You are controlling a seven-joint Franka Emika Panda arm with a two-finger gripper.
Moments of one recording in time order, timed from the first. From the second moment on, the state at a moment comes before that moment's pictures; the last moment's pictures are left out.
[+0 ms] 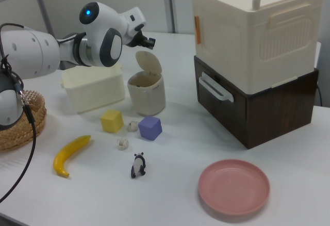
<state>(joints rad) 0.11 0.54 -0.06 -1.41 -0.04 2.86 0.12</state>
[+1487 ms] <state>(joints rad) 0.10 0.54 -0.03 -1.40 -0.04 2.44 0.06</state>
